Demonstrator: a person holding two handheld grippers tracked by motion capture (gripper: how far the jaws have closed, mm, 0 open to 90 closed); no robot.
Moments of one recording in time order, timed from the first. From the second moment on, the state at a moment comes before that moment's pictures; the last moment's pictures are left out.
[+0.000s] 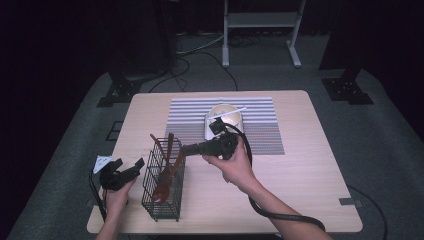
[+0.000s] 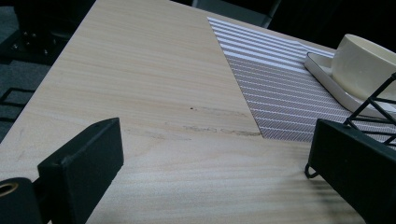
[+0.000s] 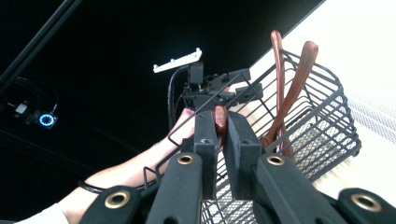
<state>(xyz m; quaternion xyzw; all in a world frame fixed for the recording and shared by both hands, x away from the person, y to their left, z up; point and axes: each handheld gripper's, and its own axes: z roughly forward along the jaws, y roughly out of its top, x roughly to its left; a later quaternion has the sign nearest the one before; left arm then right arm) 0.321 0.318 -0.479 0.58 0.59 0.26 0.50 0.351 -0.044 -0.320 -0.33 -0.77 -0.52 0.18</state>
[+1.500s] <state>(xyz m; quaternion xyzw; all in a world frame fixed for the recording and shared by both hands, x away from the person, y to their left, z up) 0.321 0.318 -0.479 0.58 0.59 0.26 0.50 0.363 -0.088 -0.282 -0.35 -0.73 -0.55 0.19</state>
